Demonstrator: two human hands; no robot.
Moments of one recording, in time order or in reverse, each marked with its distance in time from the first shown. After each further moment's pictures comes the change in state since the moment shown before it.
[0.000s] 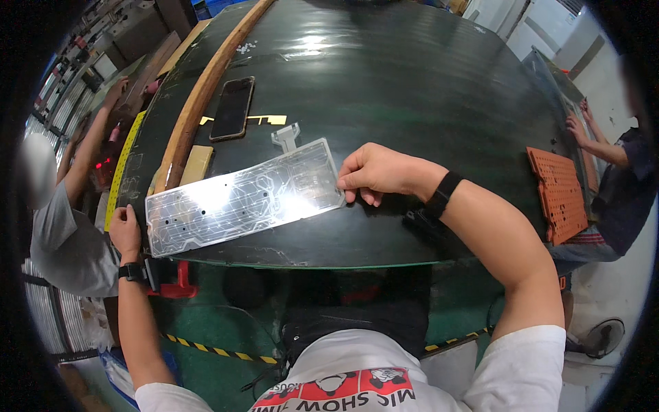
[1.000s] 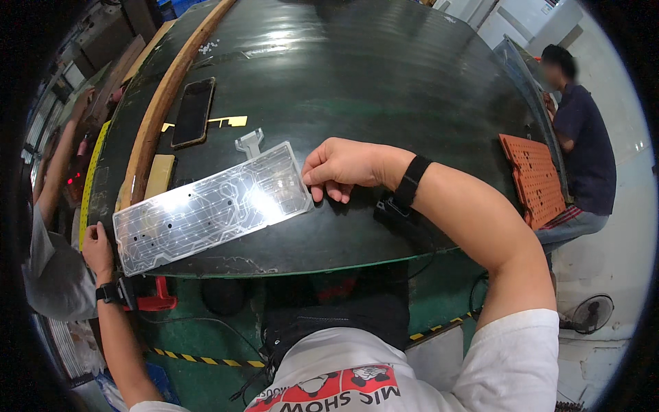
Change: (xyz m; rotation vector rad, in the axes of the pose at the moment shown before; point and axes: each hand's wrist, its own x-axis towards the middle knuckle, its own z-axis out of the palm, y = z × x) left_hand 0.003 -0.014 0.001 0.021 -0.054 -0.007; right_hand 0.008 0.001 -0.008 0.094 -0.082 0.078
